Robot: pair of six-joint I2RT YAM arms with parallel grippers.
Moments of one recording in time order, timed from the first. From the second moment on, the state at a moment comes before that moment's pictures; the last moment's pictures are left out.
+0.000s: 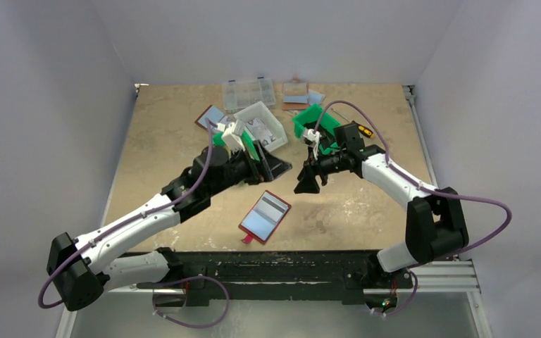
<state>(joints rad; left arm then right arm) -0.83 1.12 0.96 -0.06 0.03 -0.94 0.33 1.48 1.00 -0.50 -0.98 -0.44</state>
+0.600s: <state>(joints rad) -0.84 0.92 0.21 0.36 -0.01 -1.14 0.47 1.66 0.94 -0.17 -0.88 0.01</state>
